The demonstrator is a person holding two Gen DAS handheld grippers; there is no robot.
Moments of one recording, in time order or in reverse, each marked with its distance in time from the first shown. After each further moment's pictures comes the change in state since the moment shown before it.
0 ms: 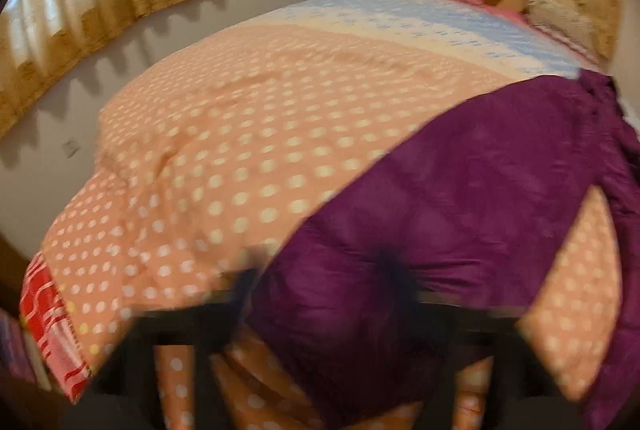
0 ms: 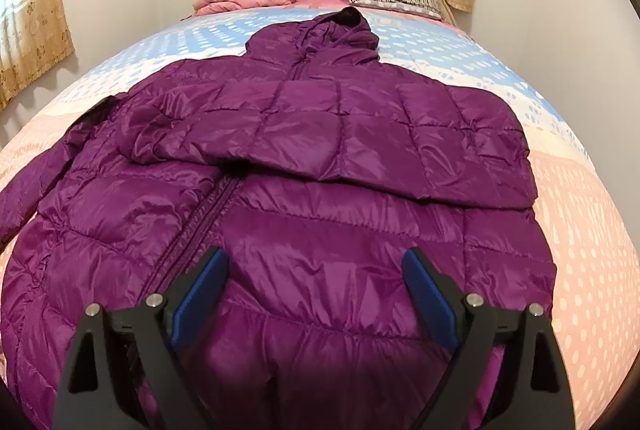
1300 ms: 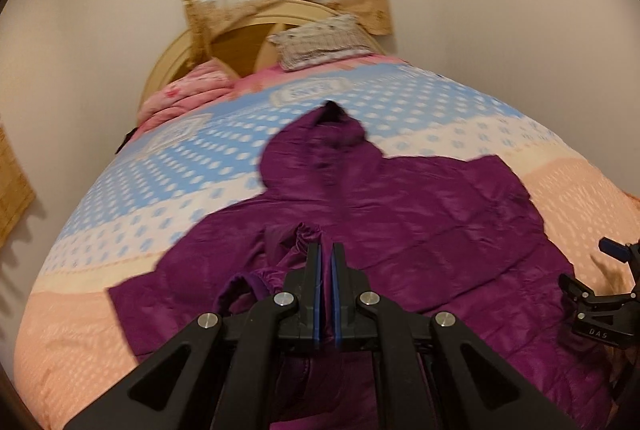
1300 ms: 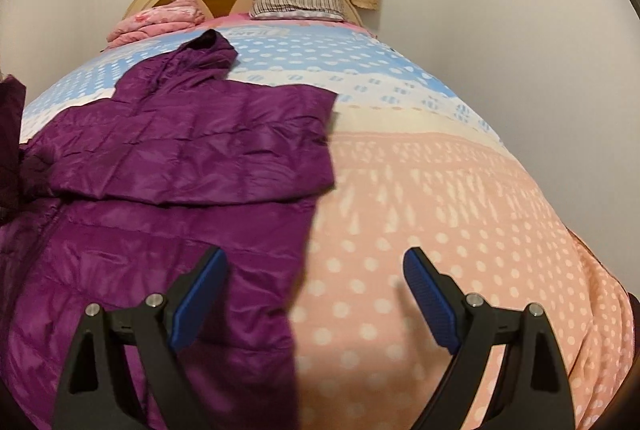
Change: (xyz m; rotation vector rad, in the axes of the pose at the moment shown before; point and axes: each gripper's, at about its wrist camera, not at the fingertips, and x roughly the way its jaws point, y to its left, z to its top) left arm -0.125 -0.436 0.075 0.593 -0.311 -0.436; right arm -0.030 -0.140 -0.015 0.136 -0.023 -0.247
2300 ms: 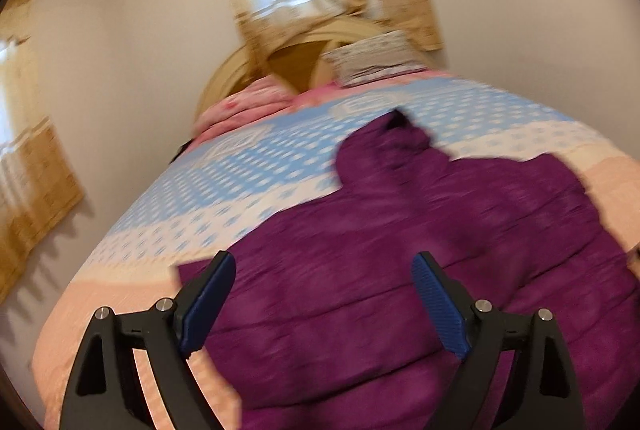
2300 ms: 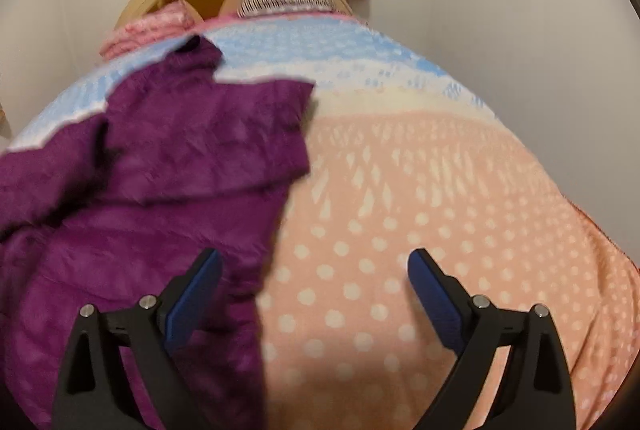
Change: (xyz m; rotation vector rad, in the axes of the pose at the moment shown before) left arm -0.017 0.059 -0.049 -0.049 -0.071 0.246; right arm -0.027 -0.019 0.007 0.083 -0.025 0.097
